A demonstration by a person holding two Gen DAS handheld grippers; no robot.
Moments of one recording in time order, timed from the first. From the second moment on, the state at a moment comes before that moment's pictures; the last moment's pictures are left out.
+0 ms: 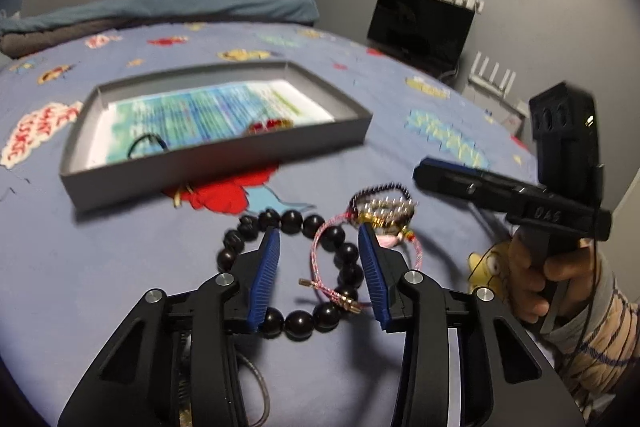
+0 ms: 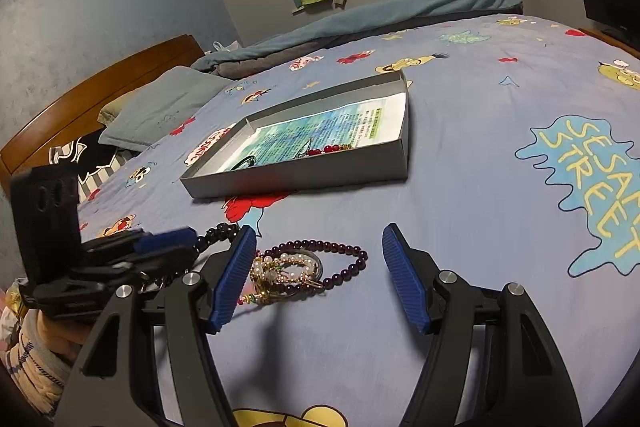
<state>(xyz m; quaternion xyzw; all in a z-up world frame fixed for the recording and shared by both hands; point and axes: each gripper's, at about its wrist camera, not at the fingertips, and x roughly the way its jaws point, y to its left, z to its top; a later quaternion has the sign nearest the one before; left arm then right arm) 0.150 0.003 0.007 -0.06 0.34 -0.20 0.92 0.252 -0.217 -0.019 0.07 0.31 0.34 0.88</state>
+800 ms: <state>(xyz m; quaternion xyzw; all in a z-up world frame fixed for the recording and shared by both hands) 0.138 0.045 0.031 -0.10 0.30 -0.18 0.93 0.238 -0.192 -0.025 -0.01 0.31 0.36 0.88</state>
